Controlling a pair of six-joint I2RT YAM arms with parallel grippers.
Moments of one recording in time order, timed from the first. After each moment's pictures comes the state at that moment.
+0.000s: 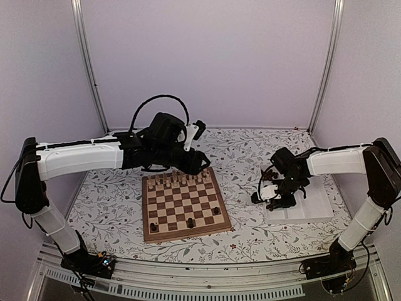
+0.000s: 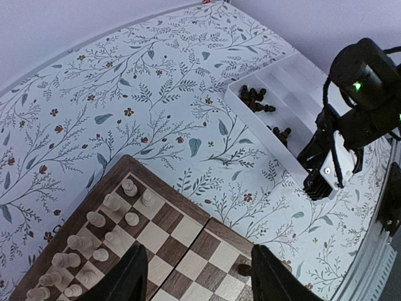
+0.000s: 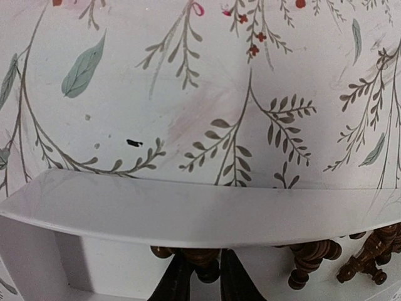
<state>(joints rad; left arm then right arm) -0.90 1.64 1.28 -0.27 -0.02 -0.23 0.53 1.64 0.90 -0.63 -0.07 -1.16</state>
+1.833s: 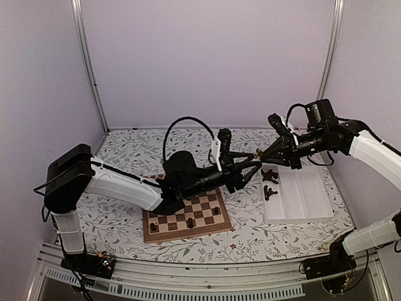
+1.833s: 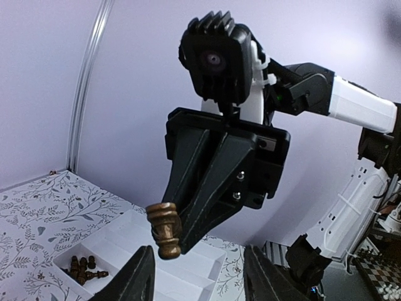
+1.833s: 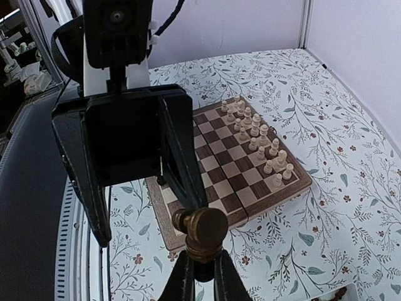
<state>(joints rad) -1.14 1.92 1.09 1.06 0.11 -0.32 0.42 1.28 1.16 -0.66 -0.88 -0.55</state>
